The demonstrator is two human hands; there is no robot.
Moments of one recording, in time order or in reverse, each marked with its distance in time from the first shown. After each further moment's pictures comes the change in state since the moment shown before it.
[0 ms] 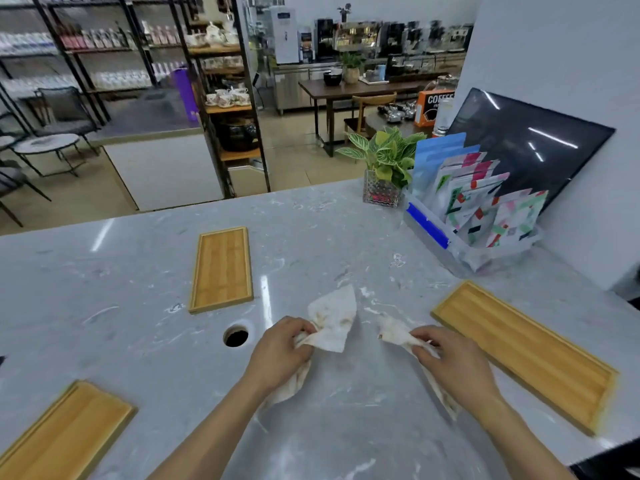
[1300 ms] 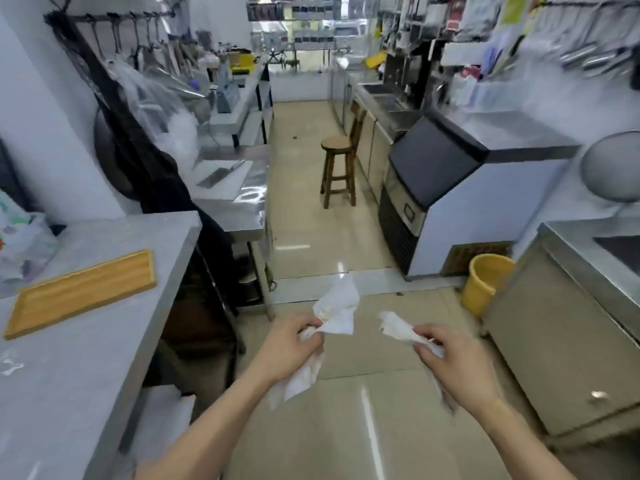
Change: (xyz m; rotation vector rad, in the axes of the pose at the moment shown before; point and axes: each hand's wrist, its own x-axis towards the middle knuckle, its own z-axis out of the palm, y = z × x) left_hand -0.362 0.223 0.255 0.012 -1.123 0.892; right_hand -0.657 -0.020 -0.053 -0.124 0.943 1.156
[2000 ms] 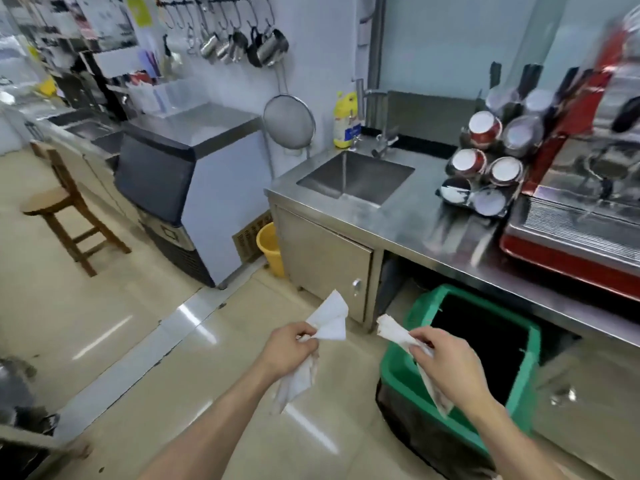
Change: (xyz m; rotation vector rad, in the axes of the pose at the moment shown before) left_hand -0.006 0.226 0.349 0.177 -0.719 0.295; right_hand -0.235 0.245 -0.185 -0.126 0.409 0.741
